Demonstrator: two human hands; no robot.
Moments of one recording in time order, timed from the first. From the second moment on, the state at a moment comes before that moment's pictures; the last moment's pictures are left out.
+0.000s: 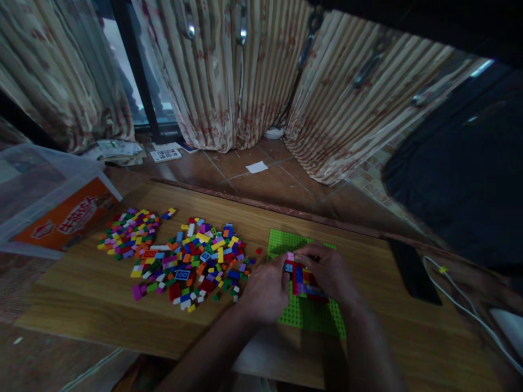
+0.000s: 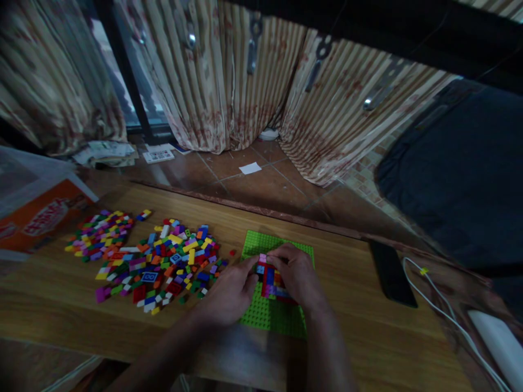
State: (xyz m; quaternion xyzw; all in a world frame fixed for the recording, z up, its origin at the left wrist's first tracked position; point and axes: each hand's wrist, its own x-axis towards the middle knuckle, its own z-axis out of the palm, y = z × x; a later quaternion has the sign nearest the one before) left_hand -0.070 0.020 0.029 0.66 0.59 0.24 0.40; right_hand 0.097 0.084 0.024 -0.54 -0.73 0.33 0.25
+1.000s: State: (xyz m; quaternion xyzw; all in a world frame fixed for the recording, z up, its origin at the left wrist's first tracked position) left_hand -0.157 0.038 0.044 0.45 0.64 0.53 0.33; right_hand 0.023 0.028 0.037 -0.38 -0.82 0.34 0.25
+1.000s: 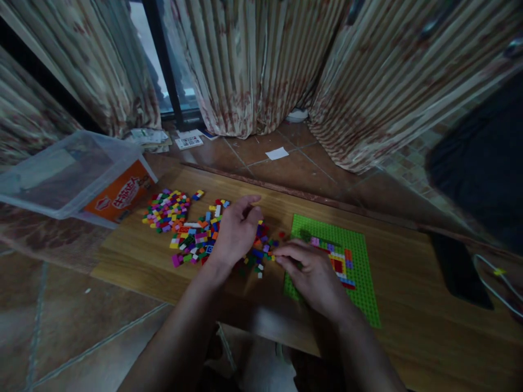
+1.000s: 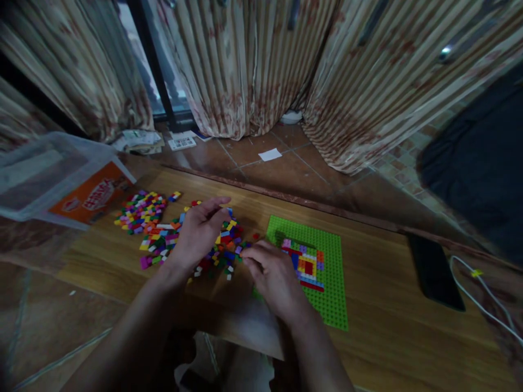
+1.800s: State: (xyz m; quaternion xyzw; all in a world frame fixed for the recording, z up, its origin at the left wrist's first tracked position) left_hand -0.149 0.038 0.037 0.51 0.63 0.47 0.36; right_hand 0.005 0.026 0.022 -0.40 -0.87 0.26 0.14
